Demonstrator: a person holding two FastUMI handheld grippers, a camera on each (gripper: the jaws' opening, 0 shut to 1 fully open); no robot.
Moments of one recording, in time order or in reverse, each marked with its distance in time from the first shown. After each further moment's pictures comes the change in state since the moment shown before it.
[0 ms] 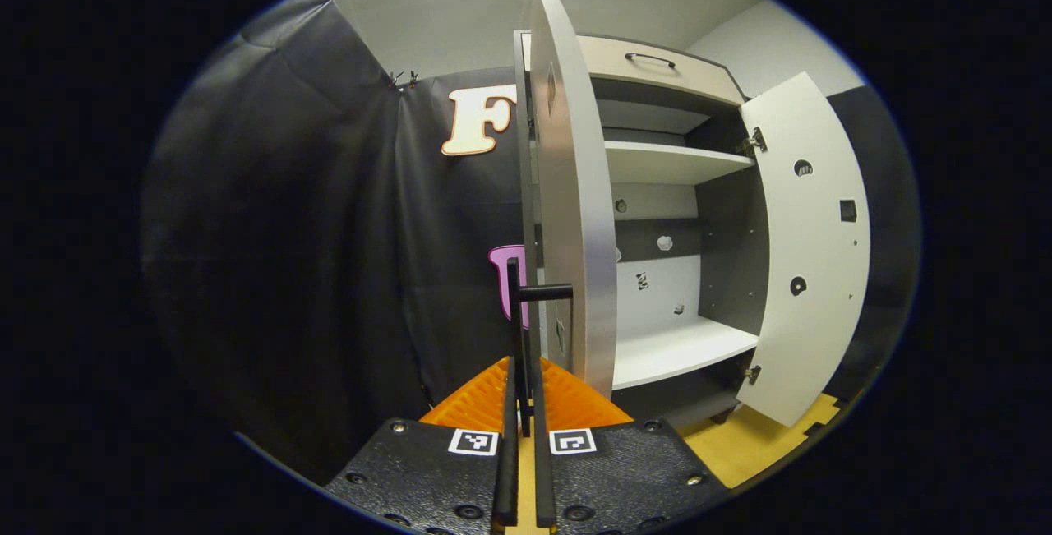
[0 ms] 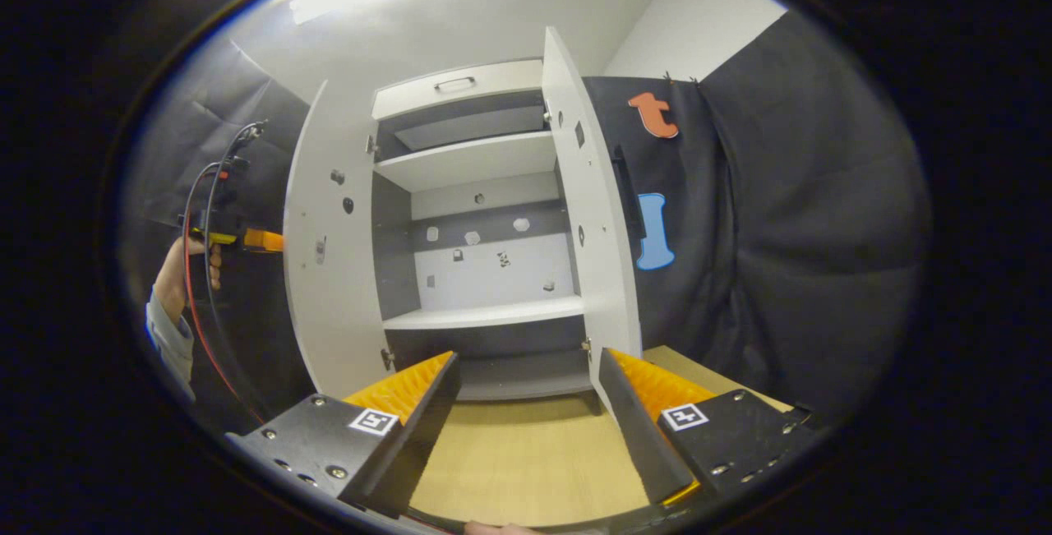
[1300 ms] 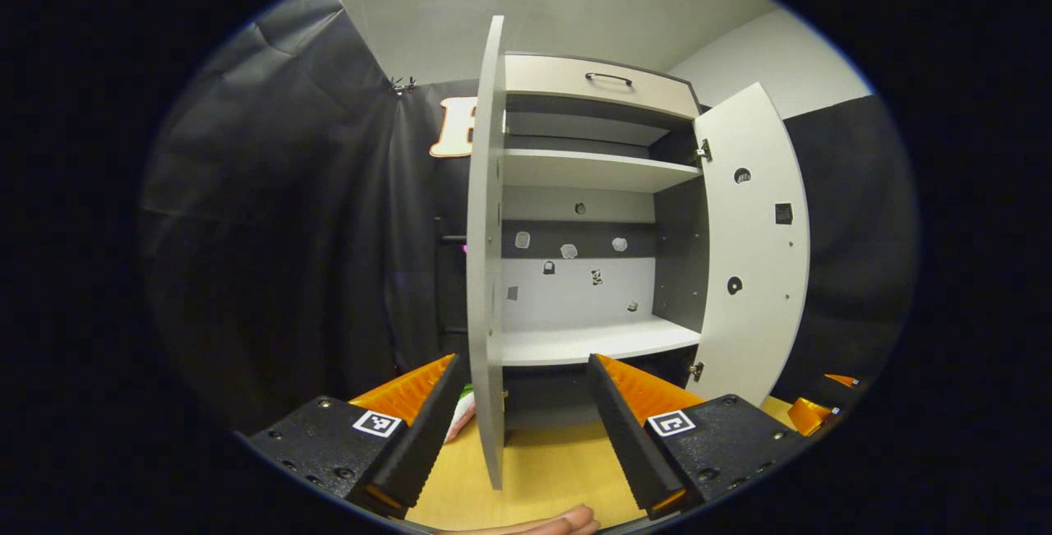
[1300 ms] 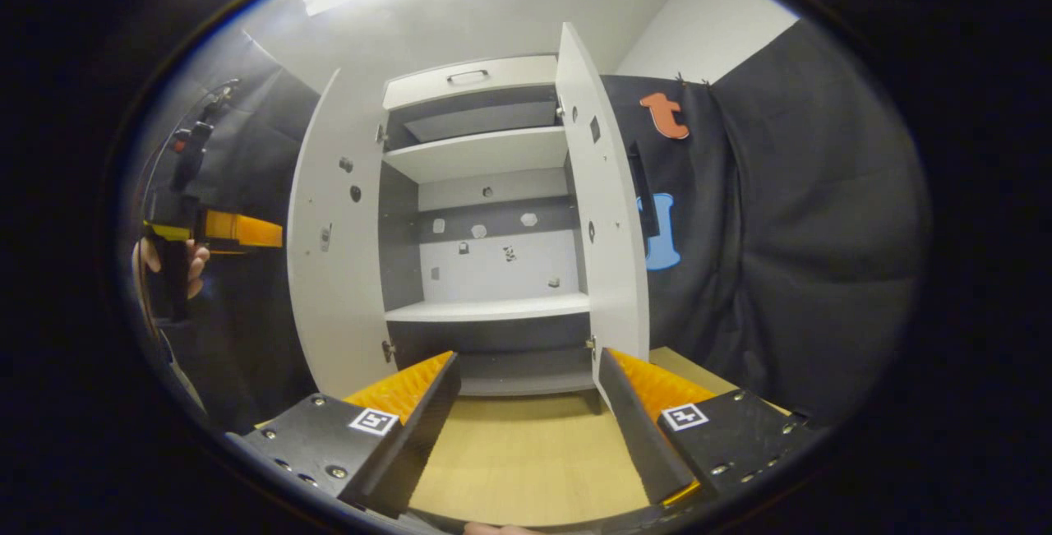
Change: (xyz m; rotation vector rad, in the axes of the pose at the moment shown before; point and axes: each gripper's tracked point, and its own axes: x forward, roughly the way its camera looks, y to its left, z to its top) left arm -0.092 -0.083 -0.032 -0.050 -0.024 -0.031; right arm 0.005 0.004 -0.004 -0.025 0.003 0.006
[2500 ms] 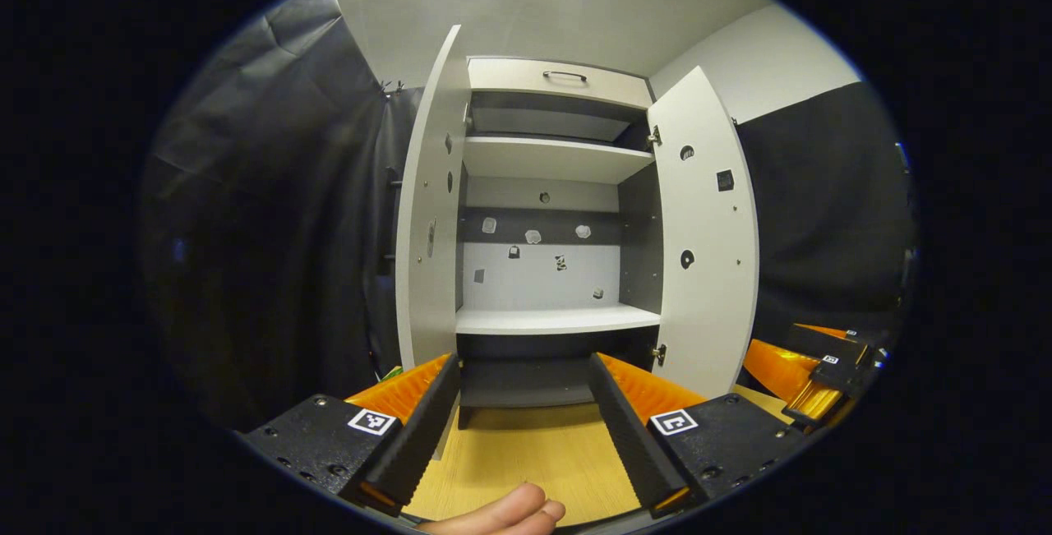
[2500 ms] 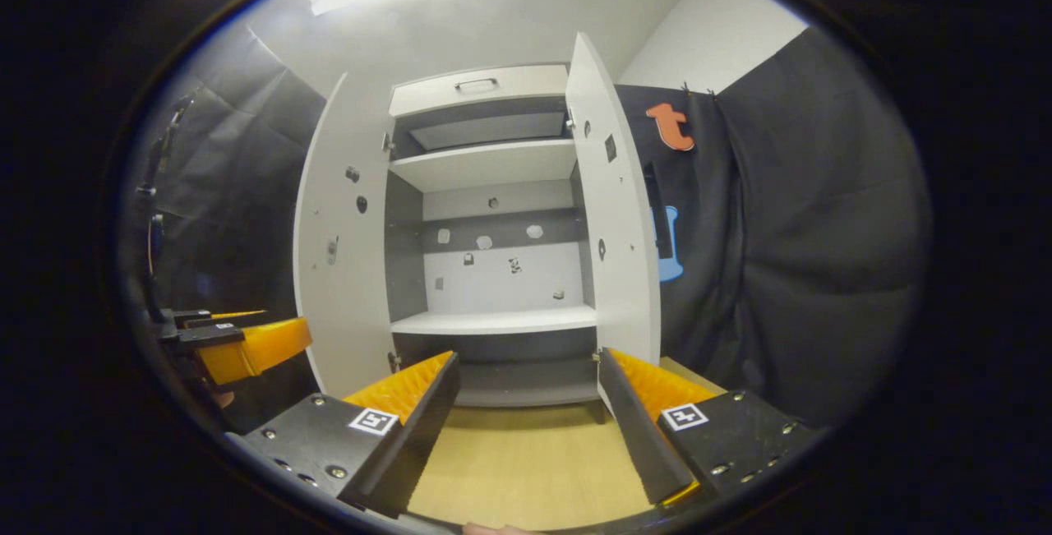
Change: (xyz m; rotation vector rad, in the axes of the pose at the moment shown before) left arm -0.042 -0.076 -0.064 -0.006 -0.053 -0.041; right arm 0.004 0.022 0.016 -0.018 -0.022 0.013
